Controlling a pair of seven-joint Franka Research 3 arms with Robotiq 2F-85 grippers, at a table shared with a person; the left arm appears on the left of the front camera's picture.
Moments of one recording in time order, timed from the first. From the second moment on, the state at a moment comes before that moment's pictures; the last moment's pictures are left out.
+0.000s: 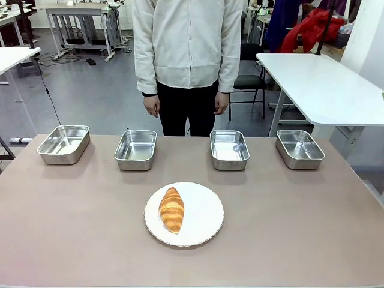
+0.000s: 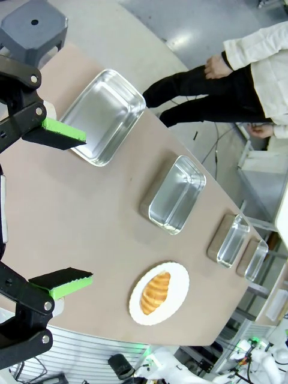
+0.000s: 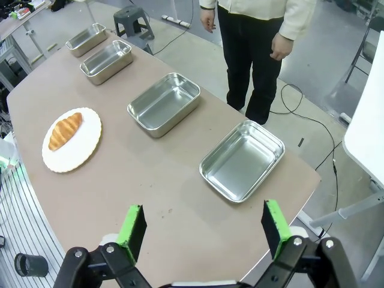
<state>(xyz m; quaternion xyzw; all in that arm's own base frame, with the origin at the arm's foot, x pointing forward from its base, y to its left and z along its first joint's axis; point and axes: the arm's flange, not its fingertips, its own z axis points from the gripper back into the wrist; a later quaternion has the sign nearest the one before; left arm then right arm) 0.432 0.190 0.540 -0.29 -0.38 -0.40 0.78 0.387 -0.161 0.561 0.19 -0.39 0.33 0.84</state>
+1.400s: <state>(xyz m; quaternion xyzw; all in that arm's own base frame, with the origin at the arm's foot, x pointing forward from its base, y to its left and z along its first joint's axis) 0.432 0.191 0.540 -0.29 -0.38 -0.40 0.78 0.387 -0.162 0.561 0.19 -0.39 0.33 0.84</state>
